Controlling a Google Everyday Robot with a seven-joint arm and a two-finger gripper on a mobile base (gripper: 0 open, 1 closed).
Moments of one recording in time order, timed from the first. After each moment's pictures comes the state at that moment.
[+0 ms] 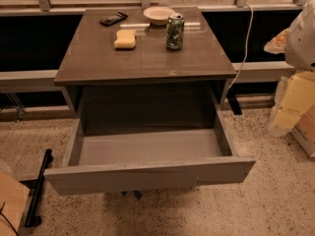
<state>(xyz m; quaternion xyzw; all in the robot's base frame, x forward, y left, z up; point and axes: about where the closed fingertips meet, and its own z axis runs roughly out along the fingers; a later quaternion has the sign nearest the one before) 0.438 -0.217 0.976 -0.60 0.78 -0.03 0.16</state>
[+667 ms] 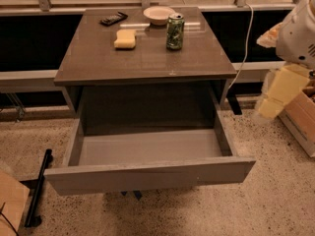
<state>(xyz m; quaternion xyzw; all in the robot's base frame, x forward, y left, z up) 0.462 -0.204 0.978 -0.59 0.78 -0.01 0.21</state>
